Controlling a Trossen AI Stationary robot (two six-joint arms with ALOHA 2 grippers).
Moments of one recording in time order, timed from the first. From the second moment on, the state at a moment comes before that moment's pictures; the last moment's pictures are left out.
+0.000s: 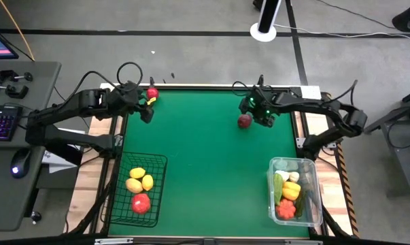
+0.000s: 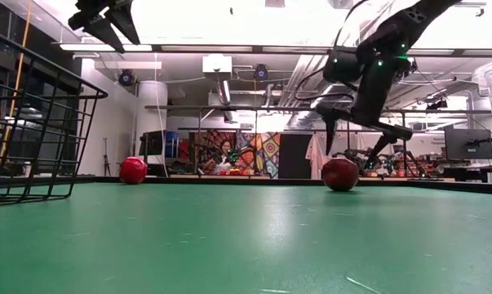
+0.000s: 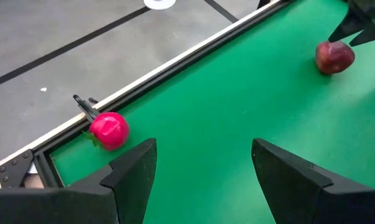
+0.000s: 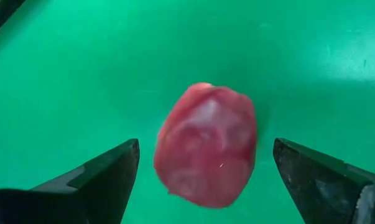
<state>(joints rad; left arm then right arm) 0.23 0.97 1.20 -1.09 -0.50 -0.48 -0.56 1.45 0.86 -0.56 0.00 1.42</state>
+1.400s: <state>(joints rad) 0.24 0.97 1.20 -1.08 -0.53 -0.40 -0.42 1.58 1.42 -0.85 0.00 0.91</state>
